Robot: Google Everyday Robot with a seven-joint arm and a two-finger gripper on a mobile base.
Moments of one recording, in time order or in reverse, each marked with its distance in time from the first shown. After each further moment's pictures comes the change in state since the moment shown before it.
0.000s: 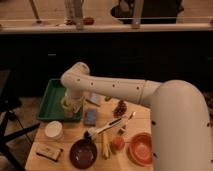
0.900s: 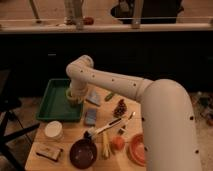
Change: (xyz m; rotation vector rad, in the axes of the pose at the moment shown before) arm 0.064 -0.010 0.003 0.007 0.028 0.005
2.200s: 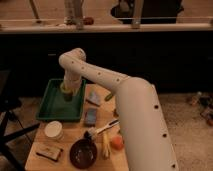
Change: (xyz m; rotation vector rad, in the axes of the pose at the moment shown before) arm 0.033 -0.056 0.015 -0.020 -0.038 -0.115
